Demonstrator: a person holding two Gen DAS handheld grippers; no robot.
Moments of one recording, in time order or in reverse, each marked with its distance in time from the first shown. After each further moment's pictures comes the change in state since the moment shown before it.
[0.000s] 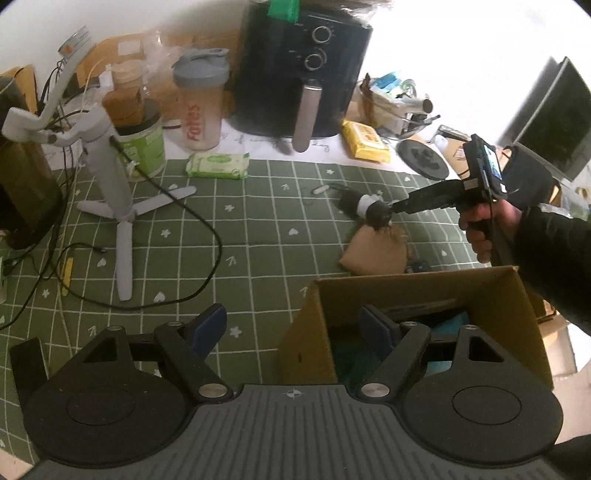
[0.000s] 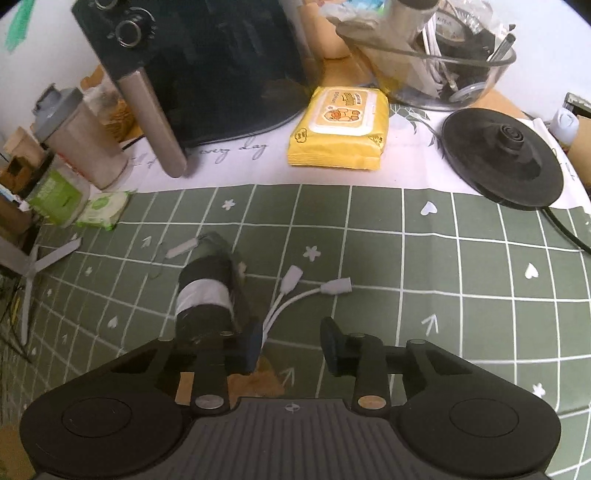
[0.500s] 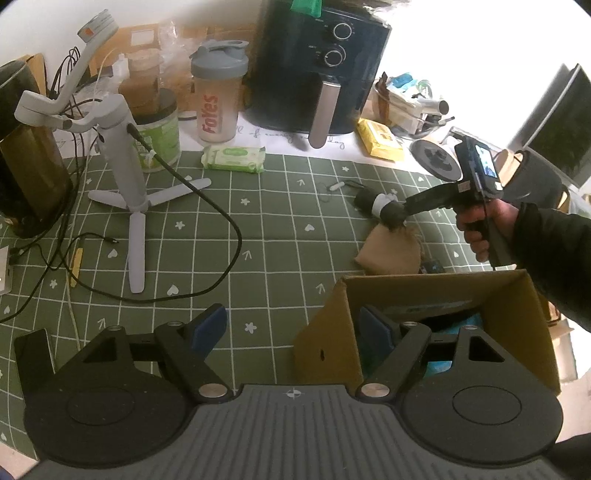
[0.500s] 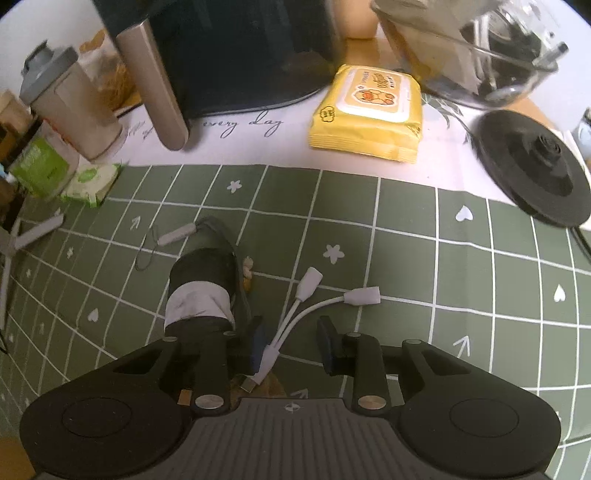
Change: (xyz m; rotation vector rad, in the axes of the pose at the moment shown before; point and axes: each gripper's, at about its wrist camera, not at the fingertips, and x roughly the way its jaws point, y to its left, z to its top) left arm 0.002 0.013 -0.001 -0.026 0.011 0.011; right arm 0.029 0.024 0.009 -0.092 0.066 -0.044
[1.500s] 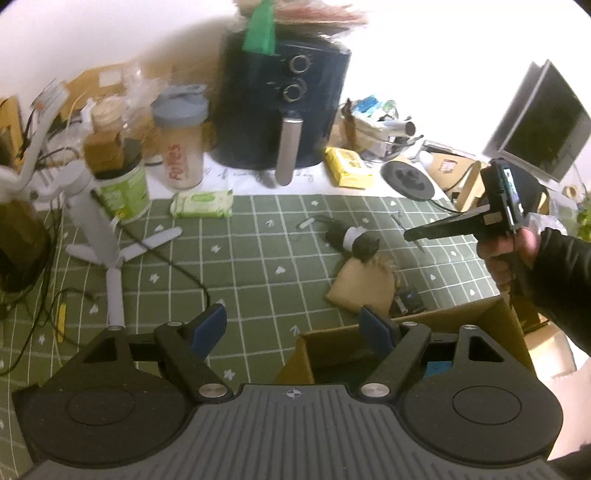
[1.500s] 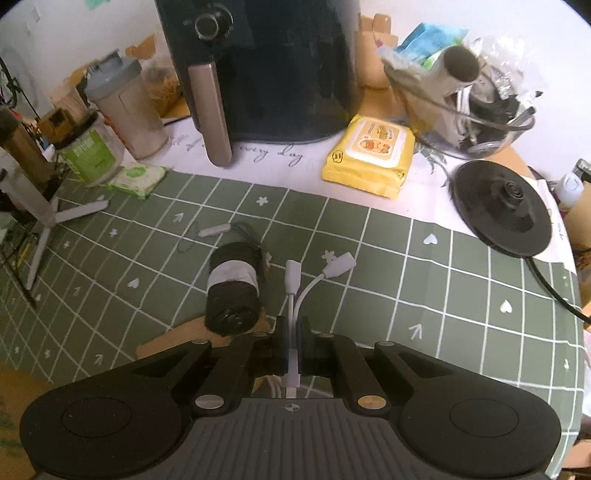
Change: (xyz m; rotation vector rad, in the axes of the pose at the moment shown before) left arm -0.005 -0.025 0.030 0.103 -0.081 -0.052; right arm -0.087 -0.003 -0.030 -0.102 -0.103 0.021
